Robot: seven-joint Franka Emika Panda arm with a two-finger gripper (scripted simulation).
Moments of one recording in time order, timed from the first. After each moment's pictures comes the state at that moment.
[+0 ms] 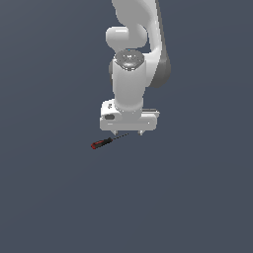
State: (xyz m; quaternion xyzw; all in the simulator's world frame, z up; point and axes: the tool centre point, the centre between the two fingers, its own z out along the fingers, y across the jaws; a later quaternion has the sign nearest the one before) arm 0.005 0.006 0.190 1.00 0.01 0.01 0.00
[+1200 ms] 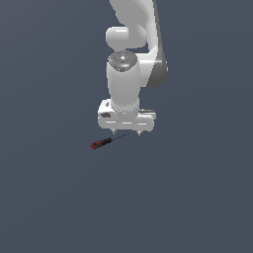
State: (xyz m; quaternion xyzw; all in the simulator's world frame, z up) arm -0.003 0.000 0.185 1.00 -0.05 0.00 -0.02
